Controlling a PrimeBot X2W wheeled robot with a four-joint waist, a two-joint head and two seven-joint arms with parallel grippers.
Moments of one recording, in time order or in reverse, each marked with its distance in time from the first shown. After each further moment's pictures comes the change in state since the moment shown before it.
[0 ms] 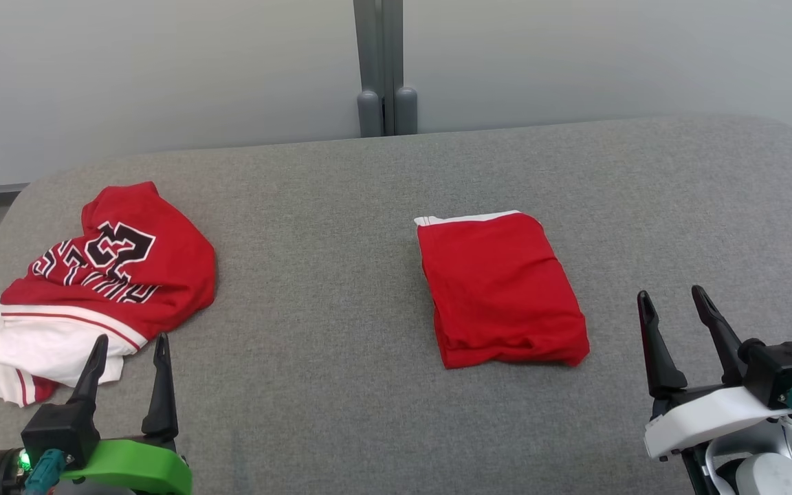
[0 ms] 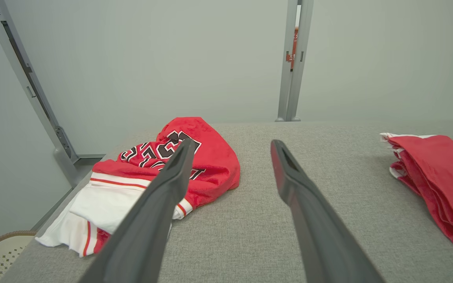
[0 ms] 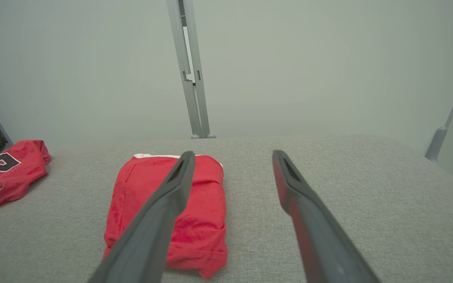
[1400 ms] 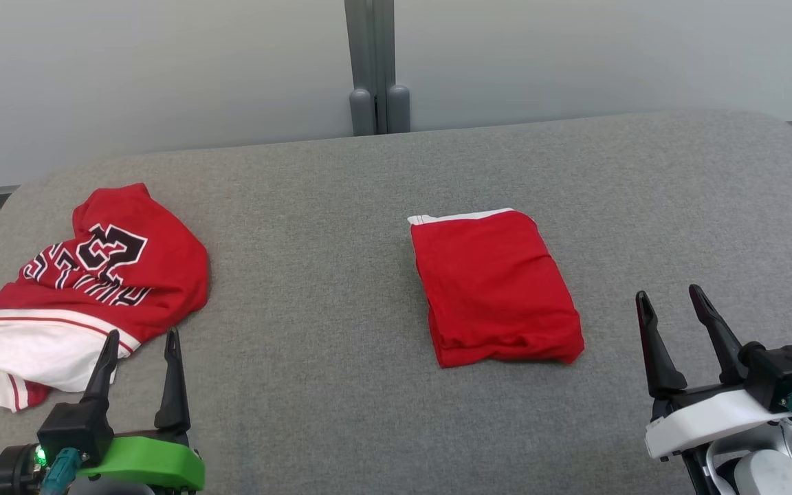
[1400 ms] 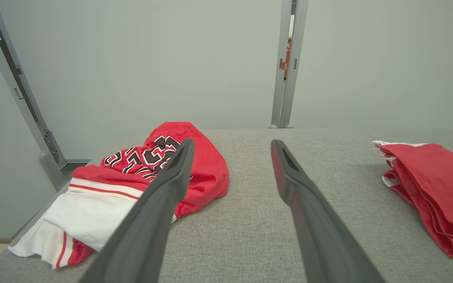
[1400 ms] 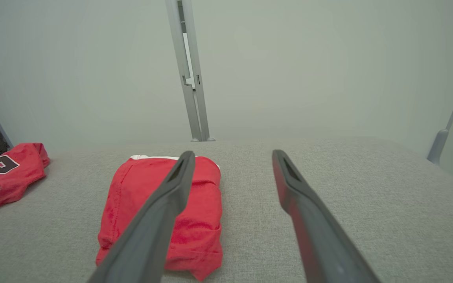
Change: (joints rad) left arm -0.042 -0.053 0.015 0.084 0.033 -0.017 -0.081; right arm -0.025 -0.042 0.039 0.074 0.045 0.000 -0.091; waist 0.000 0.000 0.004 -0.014
